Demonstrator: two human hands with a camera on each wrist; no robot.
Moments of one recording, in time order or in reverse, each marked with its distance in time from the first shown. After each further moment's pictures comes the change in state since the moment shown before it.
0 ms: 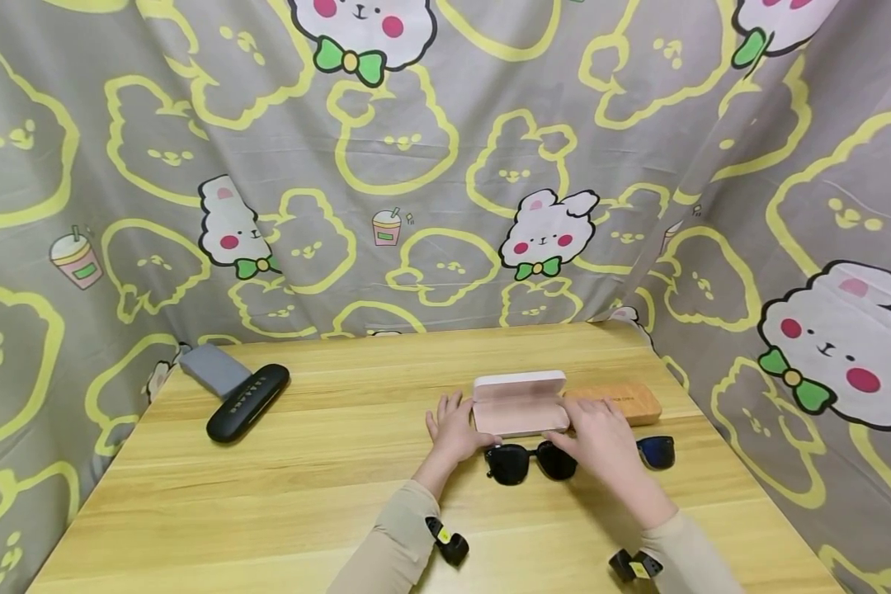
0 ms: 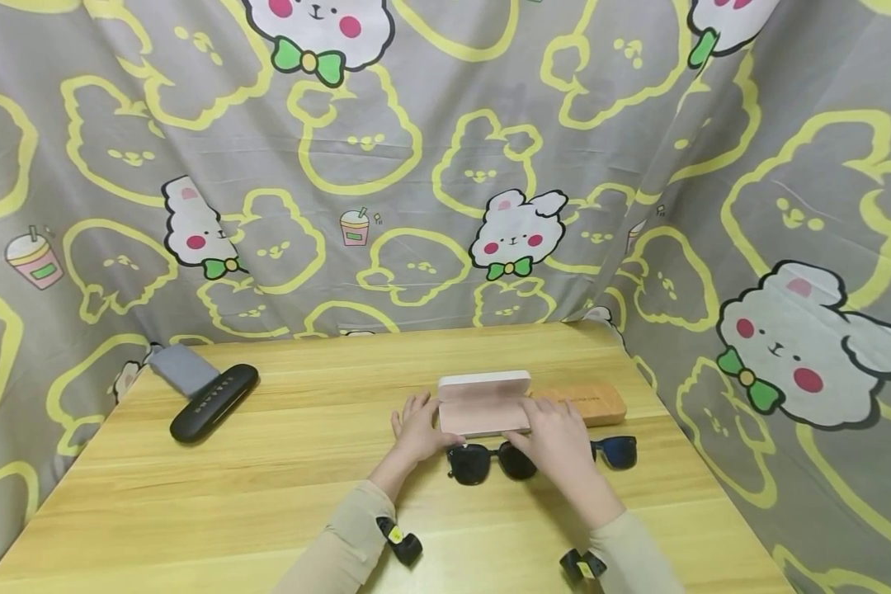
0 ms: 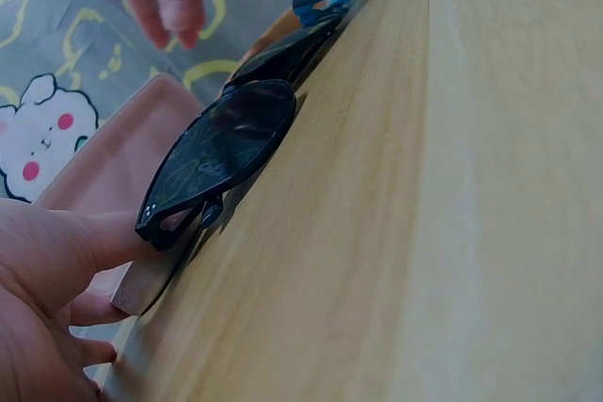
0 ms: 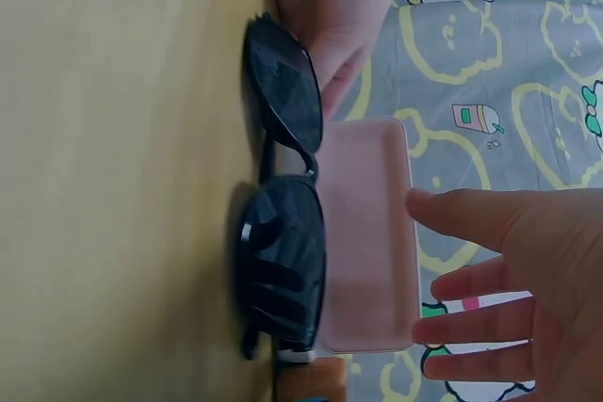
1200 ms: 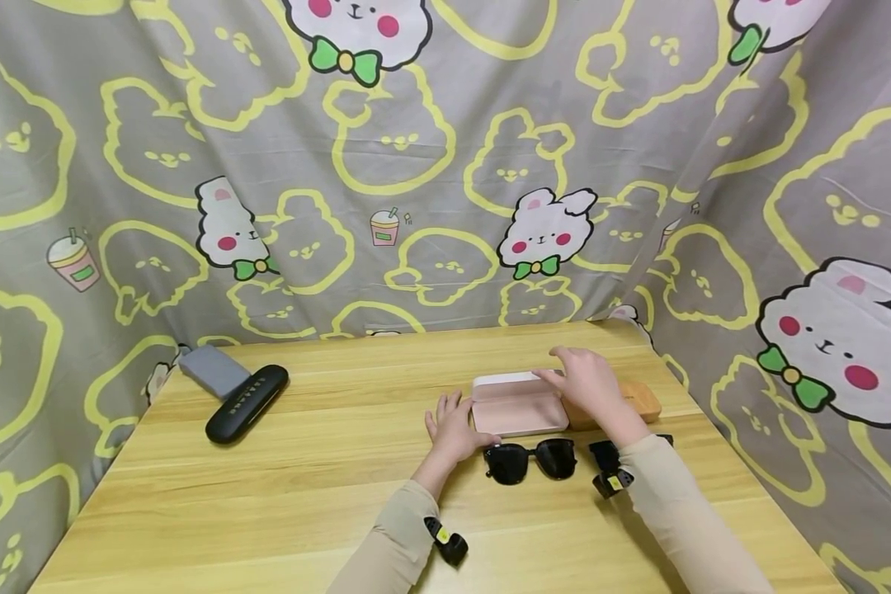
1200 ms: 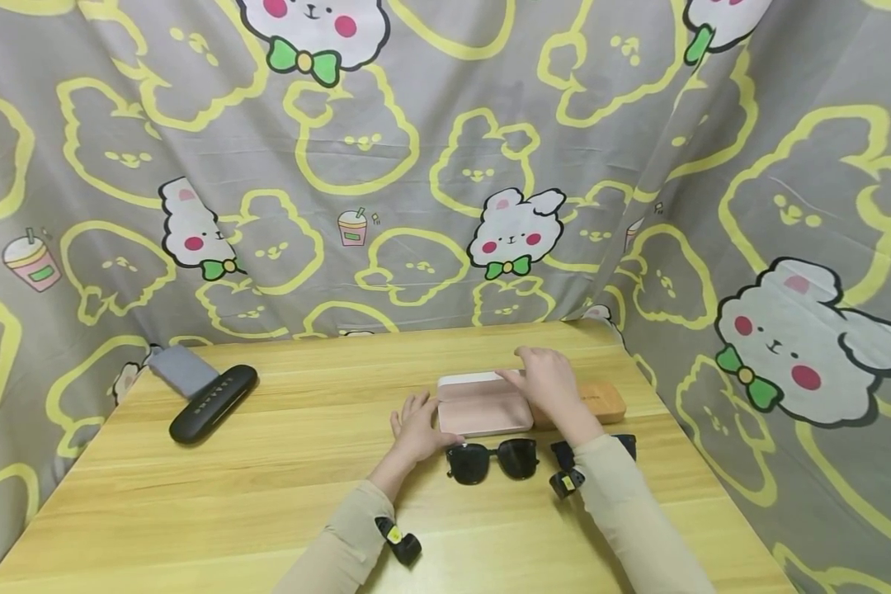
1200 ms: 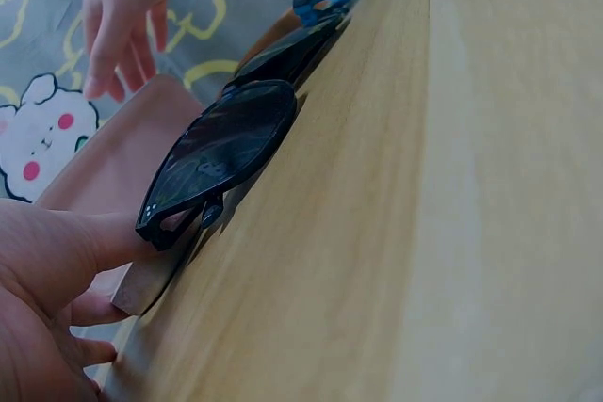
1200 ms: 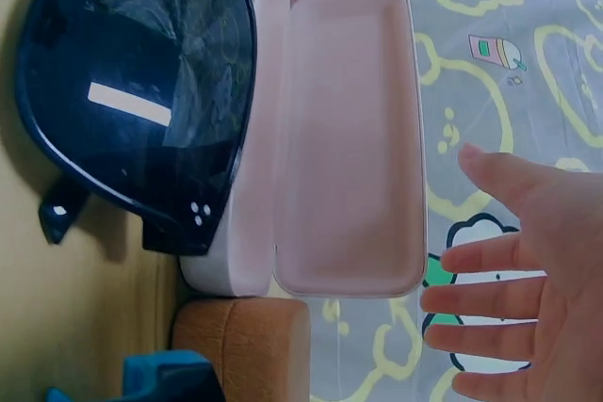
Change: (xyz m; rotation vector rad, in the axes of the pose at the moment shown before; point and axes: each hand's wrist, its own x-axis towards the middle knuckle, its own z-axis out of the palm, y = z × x) left_hand 0.001 -0.001 0.003 0.003 0.008 0.008; right_hand 0.077 0.036 0.017 0.075 -0.019 0.009
